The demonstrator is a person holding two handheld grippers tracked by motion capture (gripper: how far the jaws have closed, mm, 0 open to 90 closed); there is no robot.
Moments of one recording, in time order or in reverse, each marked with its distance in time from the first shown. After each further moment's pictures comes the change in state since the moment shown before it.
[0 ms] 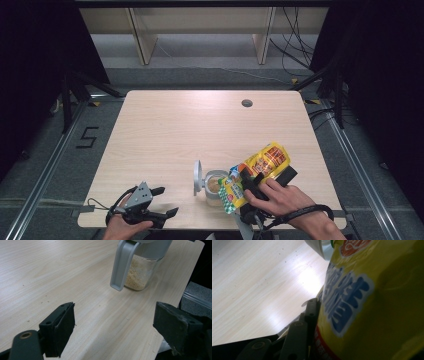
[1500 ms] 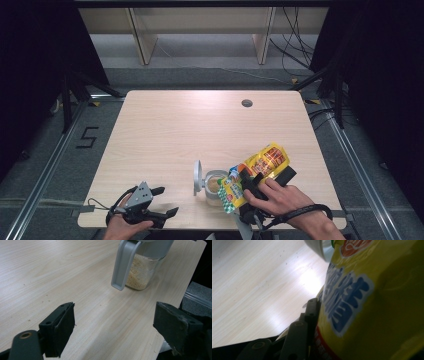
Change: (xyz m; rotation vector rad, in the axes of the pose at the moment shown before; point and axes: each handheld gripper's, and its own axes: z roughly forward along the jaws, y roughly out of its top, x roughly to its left) left arm 0.002 0.000 0.001 0.006 0.001 0.016; right arm 0.001 0.003 0.001 0.004 0.008 0.041
